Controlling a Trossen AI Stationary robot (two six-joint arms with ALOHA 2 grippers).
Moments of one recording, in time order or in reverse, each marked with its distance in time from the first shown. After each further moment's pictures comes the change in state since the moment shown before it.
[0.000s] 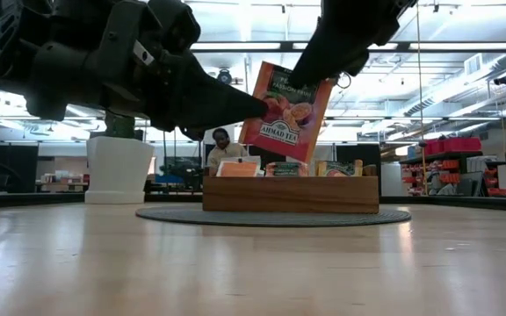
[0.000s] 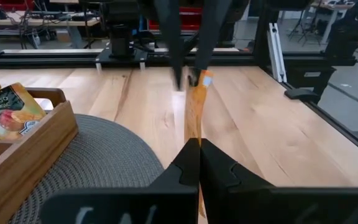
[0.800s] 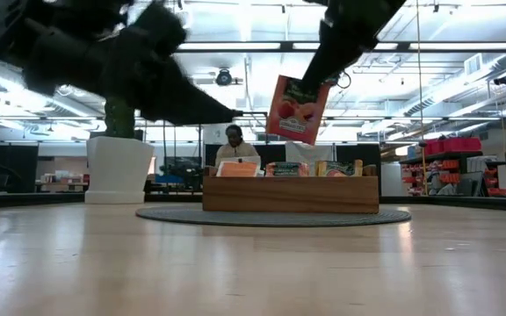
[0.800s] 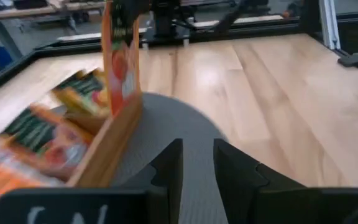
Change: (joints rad) left arm 0.074 -0.257 -0.085 -0.309 -0.050 0.071; right arm -0.139 -0.120 -0.001 -0.185 0.147 -0.174
